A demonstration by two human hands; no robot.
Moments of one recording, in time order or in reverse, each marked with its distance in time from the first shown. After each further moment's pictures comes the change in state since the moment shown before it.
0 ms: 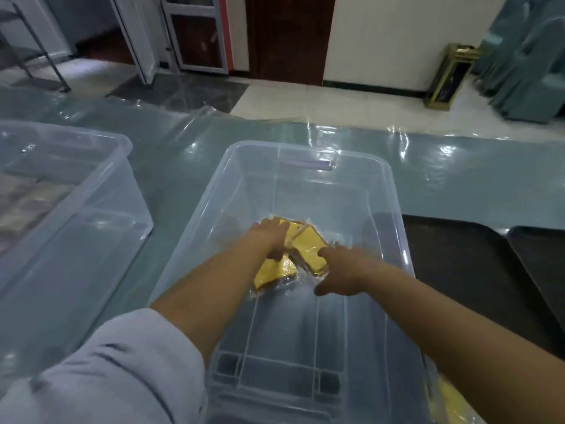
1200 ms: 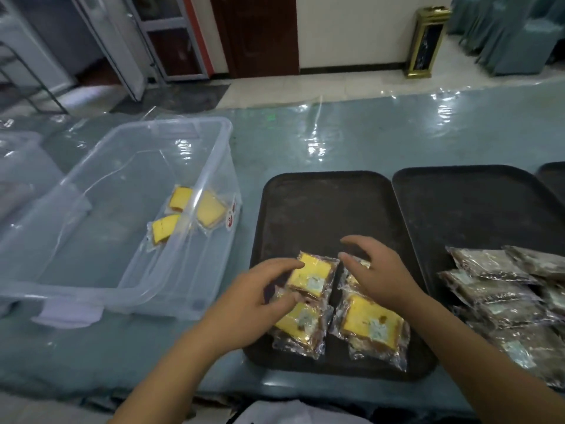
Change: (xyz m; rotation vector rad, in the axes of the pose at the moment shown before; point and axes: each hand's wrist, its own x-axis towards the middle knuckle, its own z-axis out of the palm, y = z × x) left_hand -0.251 0.370 0.025 -0.777 0.258 0.247; right_hand -0.195 0.346 0.121 0.677 0.558 -0.145
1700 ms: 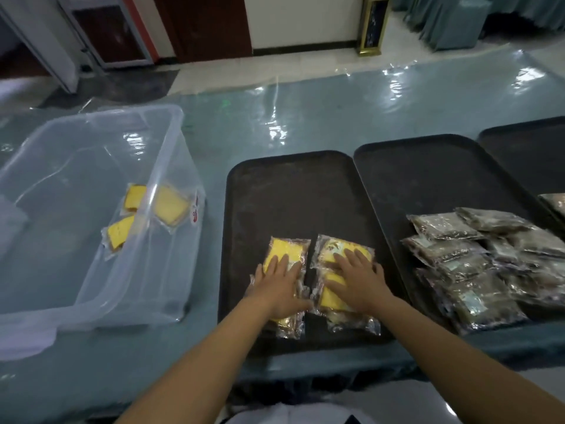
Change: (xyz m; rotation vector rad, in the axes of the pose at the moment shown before) left_hand 0.093 -0.087 0.119 0.590 -0.455 -0.178; right_hand -0.023 0.097 0.055 -0.477 -0.317 0.310
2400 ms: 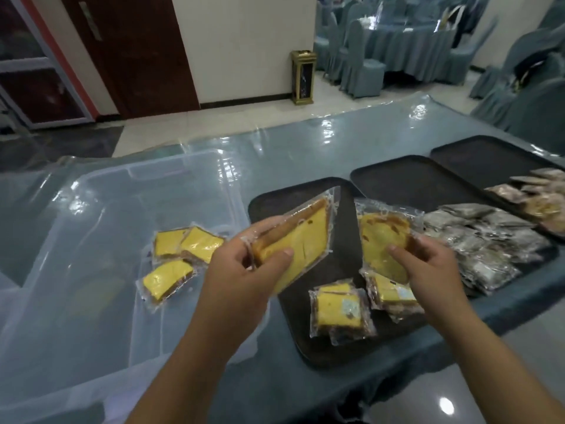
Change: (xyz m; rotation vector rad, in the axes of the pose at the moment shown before) left_hand -0.237 -0.133 -0.170 -1.226 0.528 0.496; right_hand -0.139 -0.218 -0.076 1.120 0.912 0.139
